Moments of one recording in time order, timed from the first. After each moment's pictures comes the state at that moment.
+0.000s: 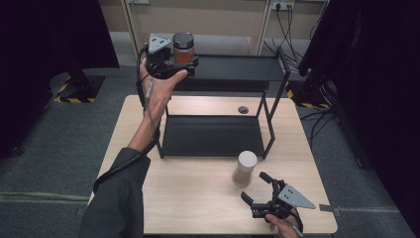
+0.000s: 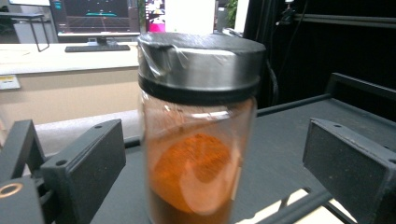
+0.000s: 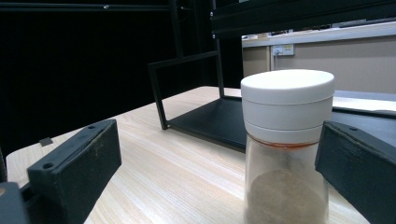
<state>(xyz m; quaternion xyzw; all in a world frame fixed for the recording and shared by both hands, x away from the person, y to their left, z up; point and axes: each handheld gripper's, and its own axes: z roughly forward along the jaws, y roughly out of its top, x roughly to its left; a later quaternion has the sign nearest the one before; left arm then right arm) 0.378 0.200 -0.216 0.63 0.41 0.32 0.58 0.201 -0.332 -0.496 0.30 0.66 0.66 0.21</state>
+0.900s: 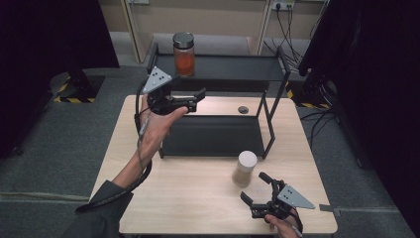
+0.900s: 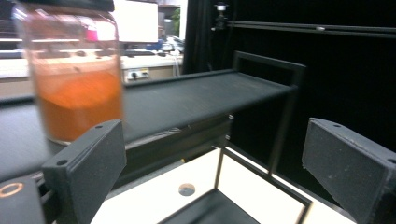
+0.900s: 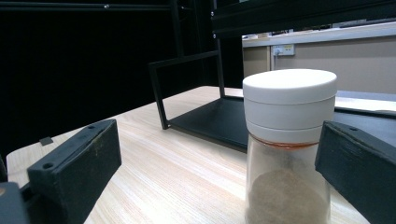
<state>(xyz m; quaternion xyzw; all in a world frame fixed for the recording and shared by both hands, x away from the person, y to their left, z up) 0.319 0.217 -0.269 0.65 0.33 0.26 0.64 0.201 -0.331 -0.497 0.30 0.66 0.66 0.21</state>
